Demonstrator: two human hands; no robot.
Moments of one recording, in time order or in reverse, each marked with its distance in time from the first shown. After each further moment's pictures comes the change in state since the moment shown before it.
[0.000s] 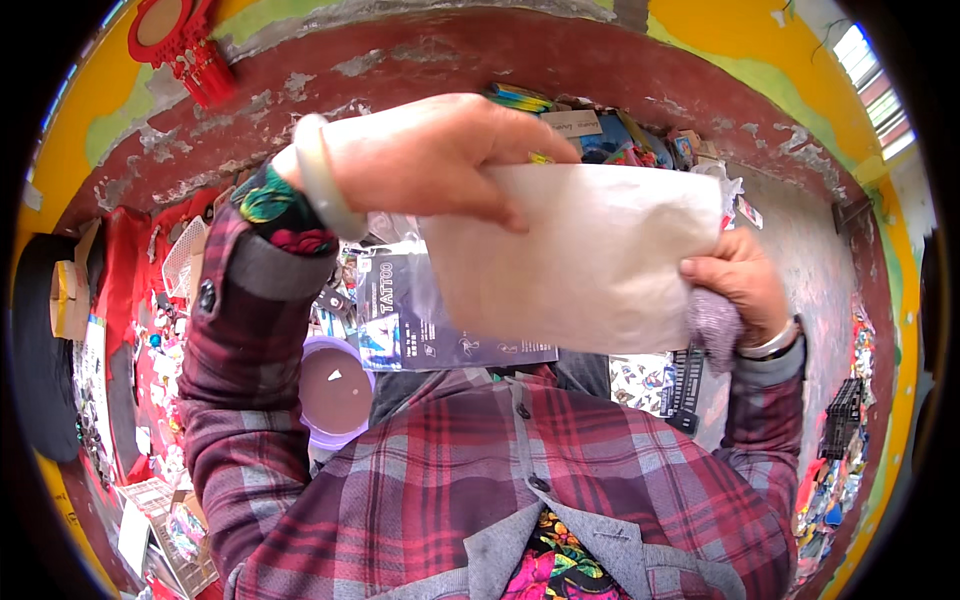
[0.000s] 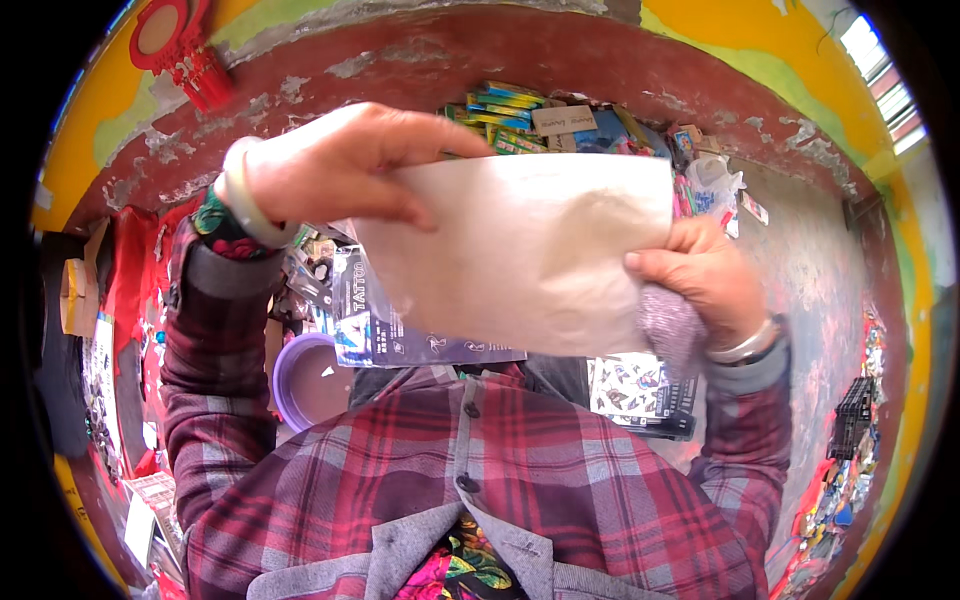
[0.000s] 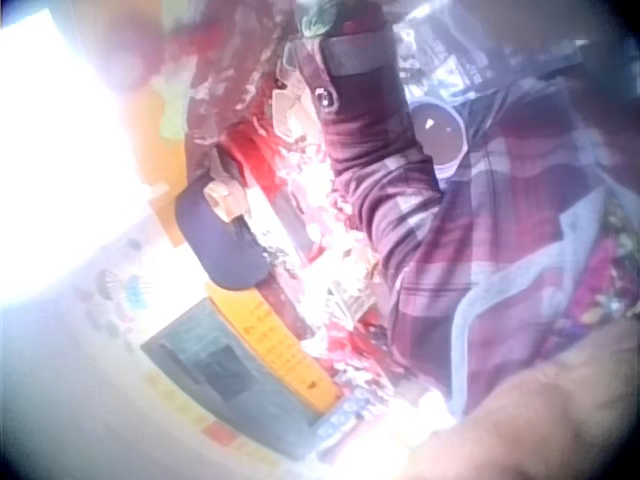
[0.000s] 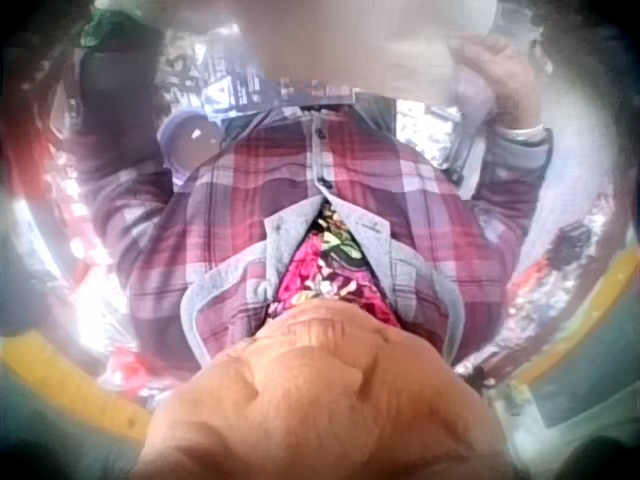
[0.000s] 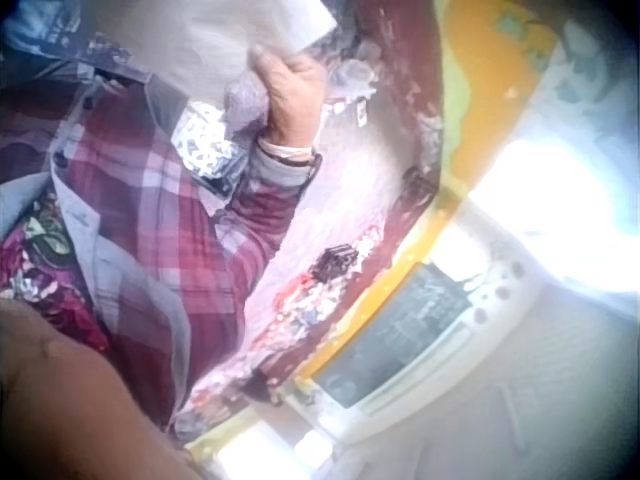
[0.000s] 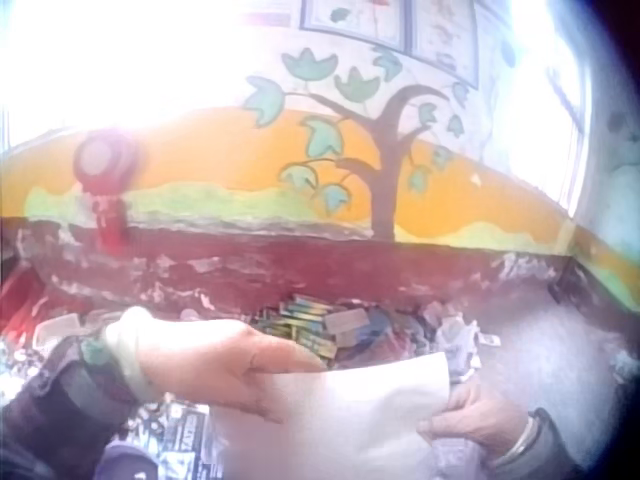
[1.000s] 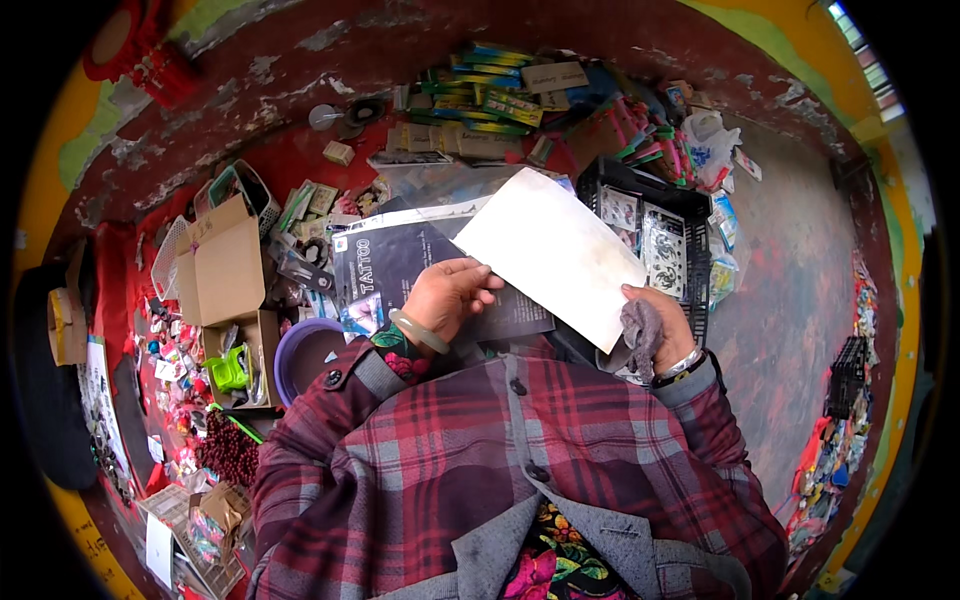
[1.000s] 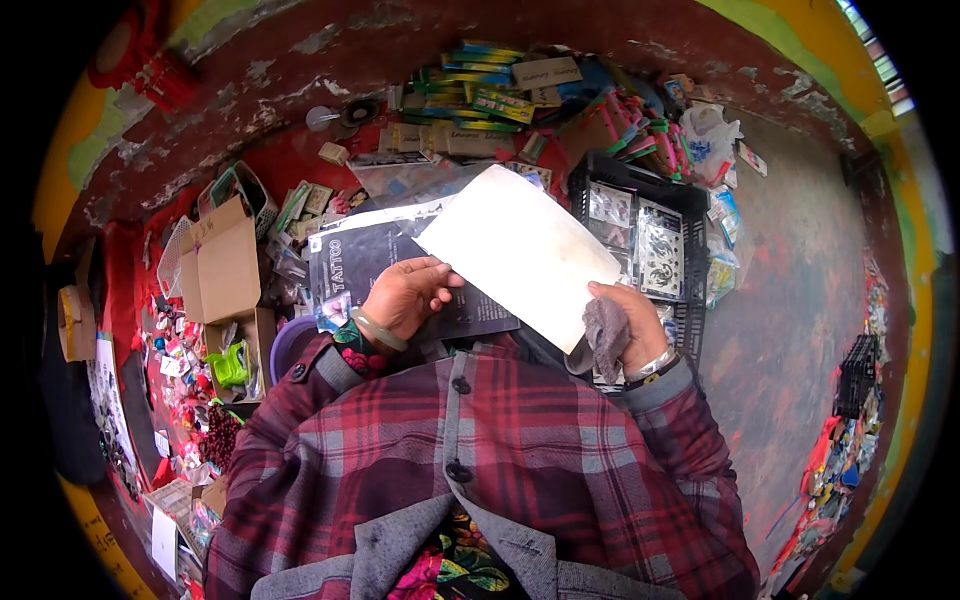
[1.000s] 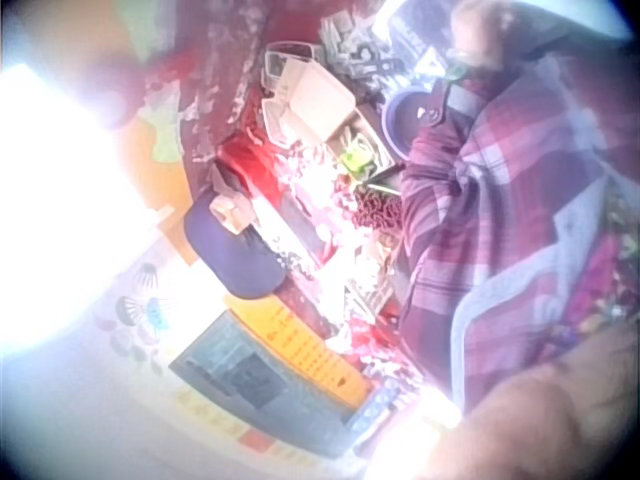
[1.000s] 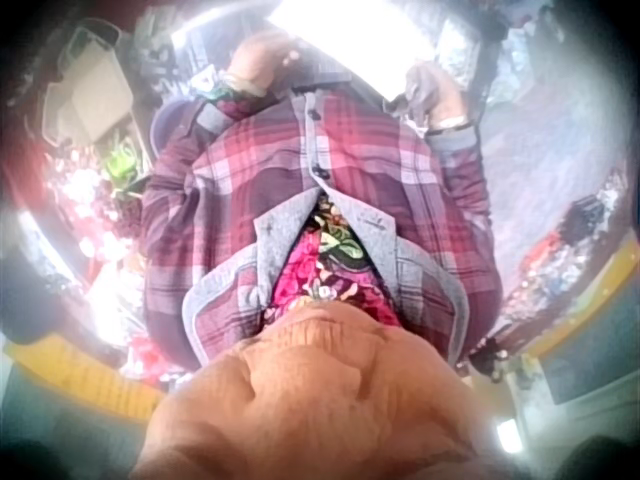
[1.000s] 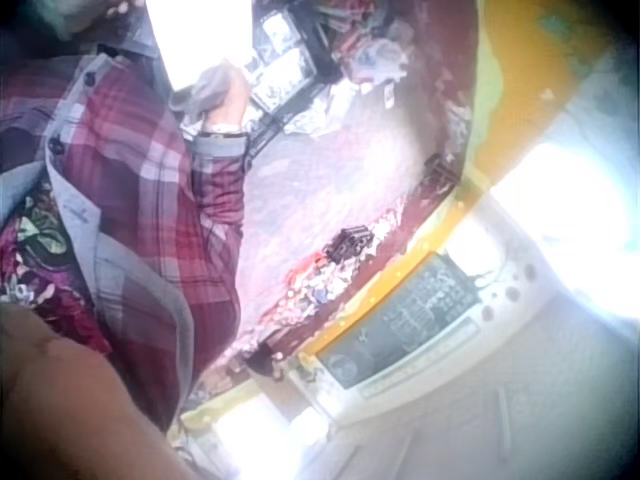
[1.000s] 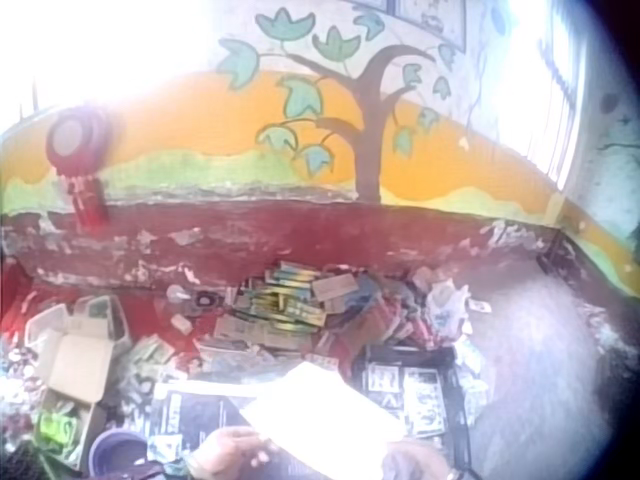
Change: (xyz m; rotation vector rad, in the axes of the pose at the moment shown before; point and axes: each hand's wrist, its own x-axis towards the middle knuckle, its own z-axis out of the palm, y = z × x) left_hand -0.048 -0.099 0.234 -1.534 0.487 -0.756; right_hand -0.016 0.193 0.001 0.620 0.336 0.288
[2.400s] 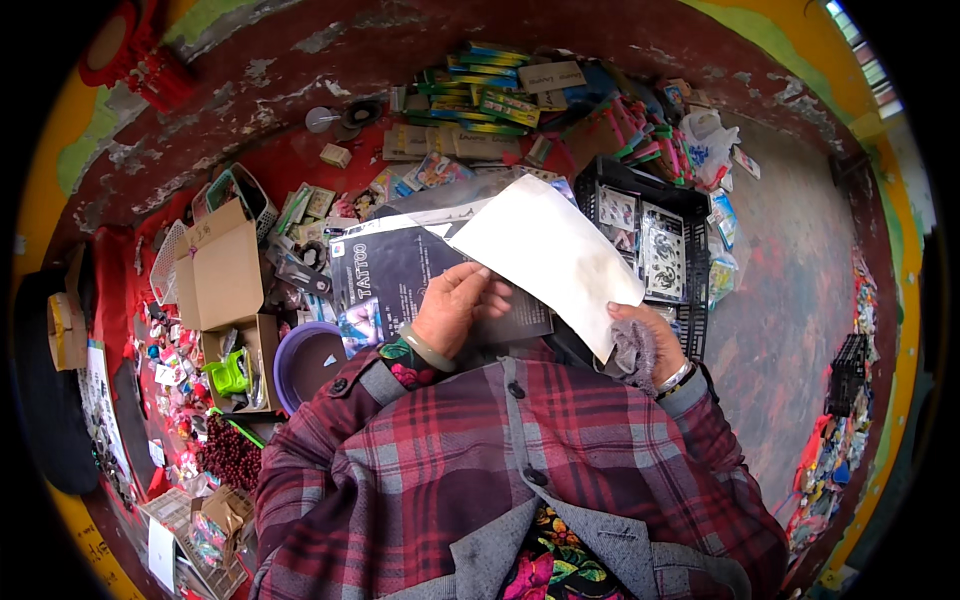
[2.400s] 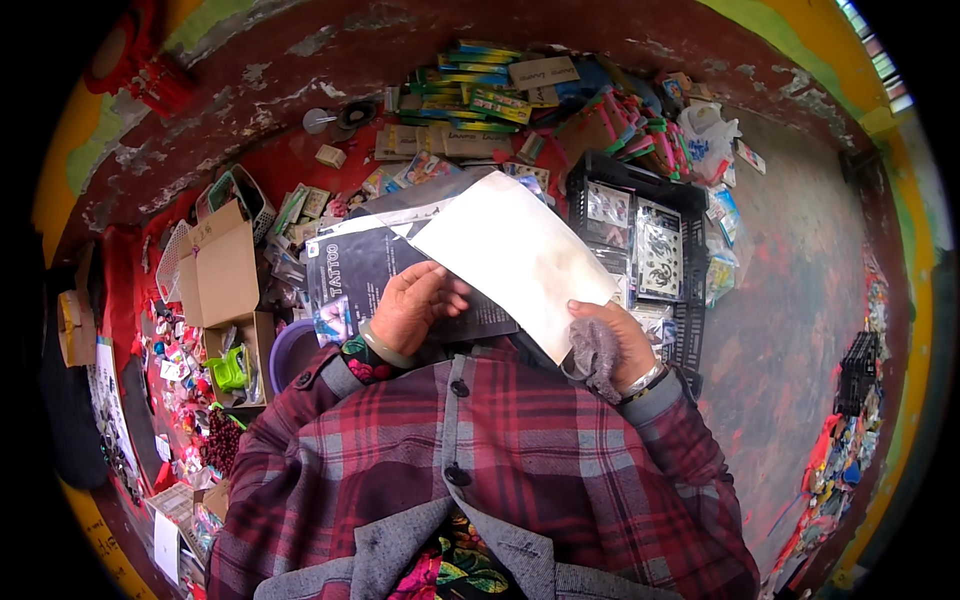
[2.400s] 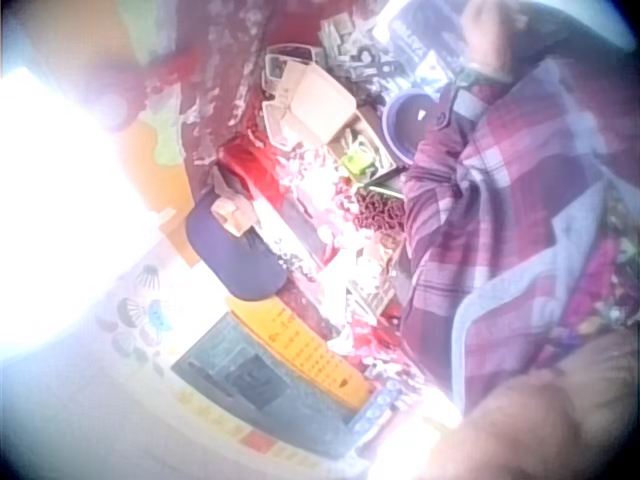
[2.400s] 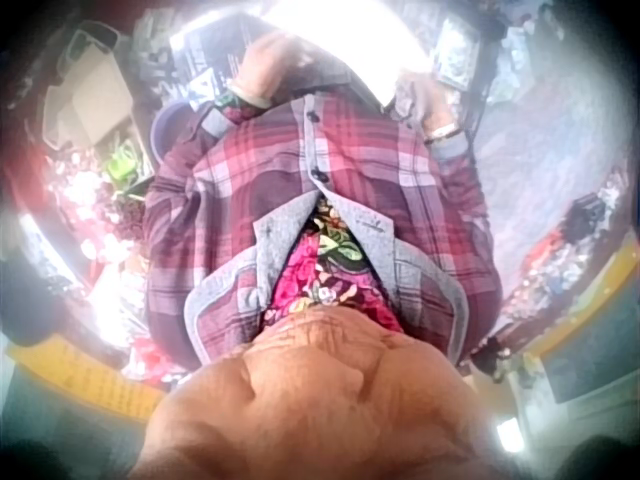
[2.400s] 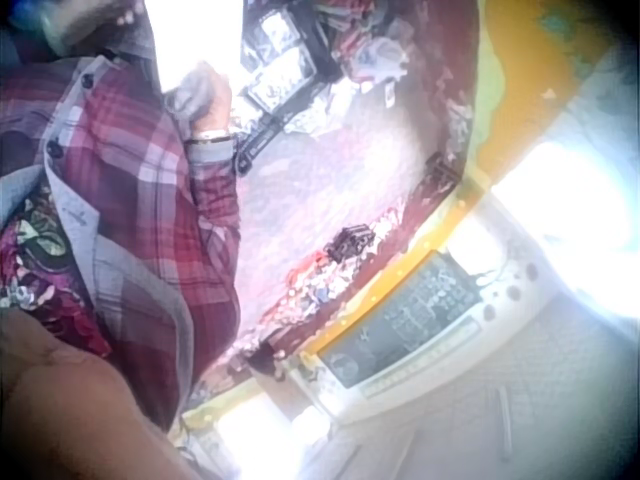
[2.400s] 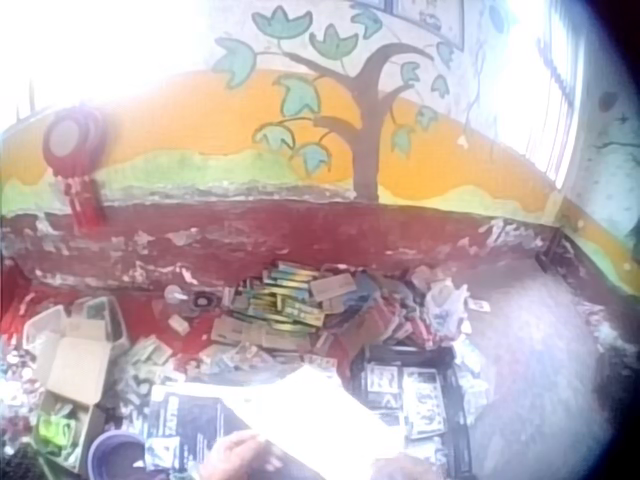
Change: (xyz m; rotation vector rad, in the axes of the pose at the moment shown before) left_hand -0.004 -0.013 0.014 0.046 -0.006 0.155; right_hand -0.016 -0.001 0.028 0.077 -0.007 0.162
